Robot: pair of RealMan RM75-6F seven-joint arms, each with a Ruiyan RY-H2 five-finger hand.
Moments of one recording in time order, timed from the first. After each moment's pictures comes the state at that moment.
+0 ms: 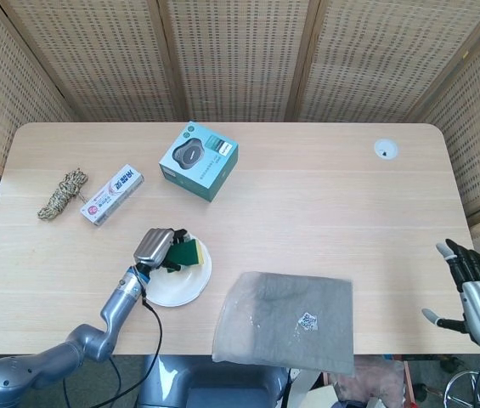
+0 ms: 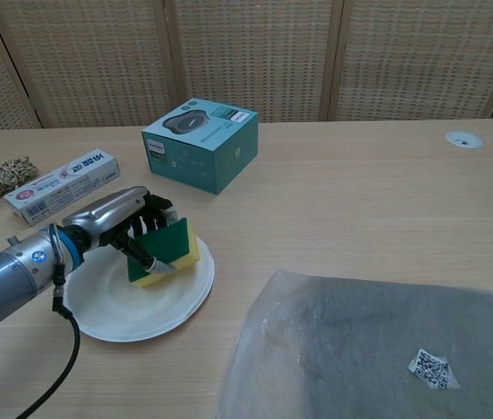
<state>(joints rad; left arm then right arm) -0.70 -1.99 -0.14 -0.75 1.40 0.94 -0.32 0.08 -0.99 0.04 -1.72 -1.52 1.45 0.11</state>
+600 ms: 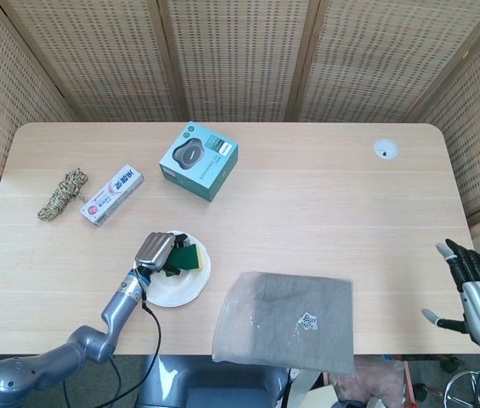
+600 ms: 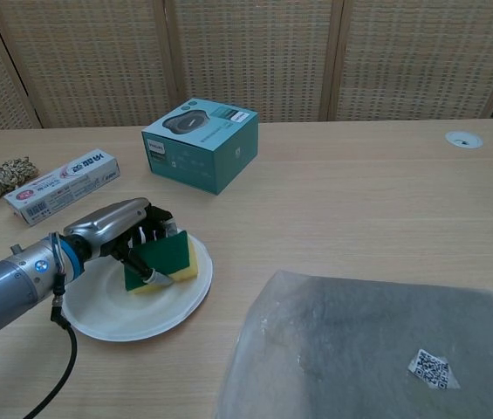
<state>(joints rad) -0.70 -2.00 -0.12 -0.73 1.40 0.92 -0.30 0.08 -0.99 0.04 -1.72 -1.53 1.45 0.12</state>
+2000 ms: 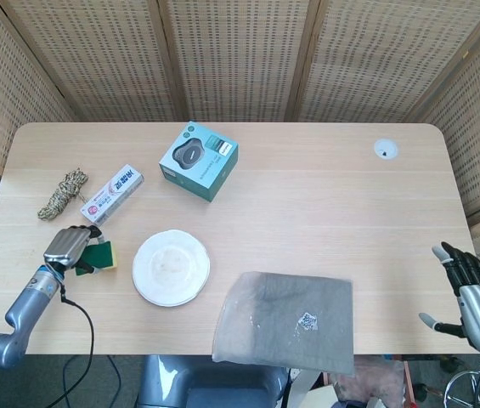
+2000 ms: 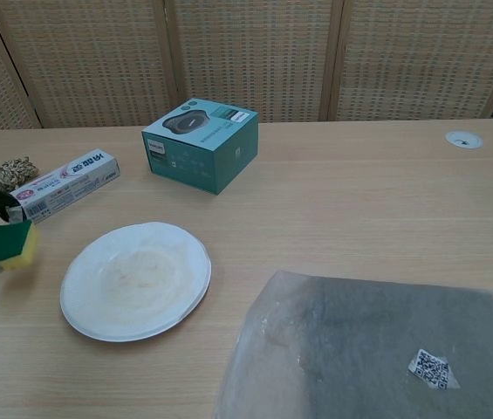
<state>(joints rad) -0.57 -1.44 -0.05 -1.15 1.21 0.78 -0.09 0.07 -0.97 0.03 -1.74 -1.56 1.46 0.11</state>
